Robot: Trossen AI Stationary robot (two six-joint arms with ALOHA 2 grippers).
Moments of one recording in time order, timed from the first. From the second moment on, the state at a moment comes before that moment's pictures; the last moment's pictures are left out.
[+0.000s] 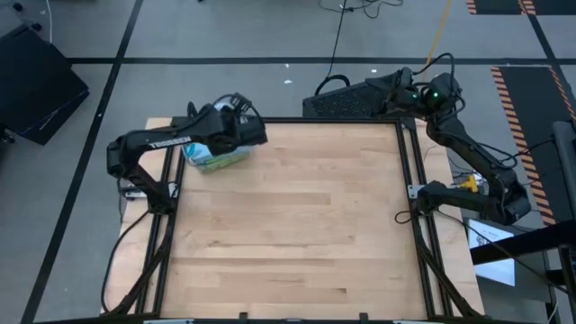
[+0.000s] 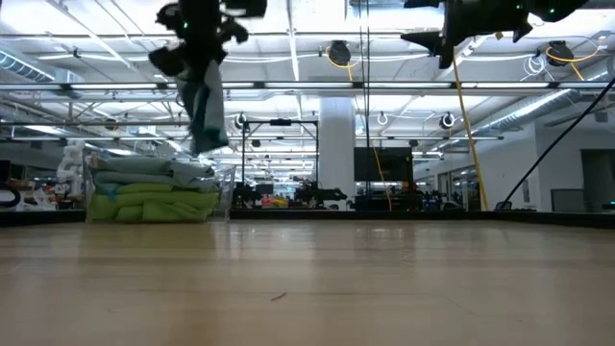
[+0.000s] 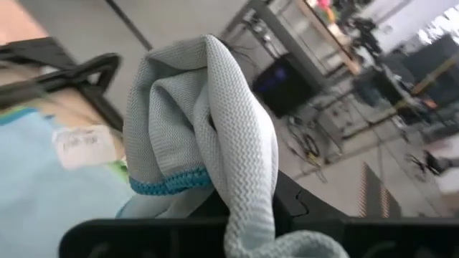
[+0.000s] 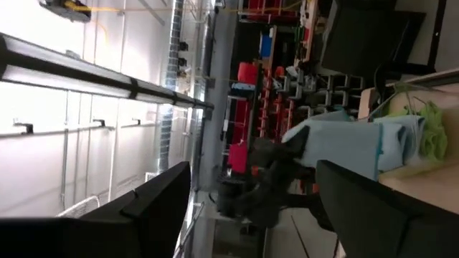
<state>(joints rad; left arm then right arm) 0.28 1.60 1.55 -1.31 -1.10 -2.15 -1.04 1.01 0.86 0.33 -0.77 1.60</state>
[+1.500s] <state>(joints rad) 0.51 1.45 1.23 -1.36 -0.31 -1.42 -1.07 1.01 0.86 0.36 -0.81 1.61</state>
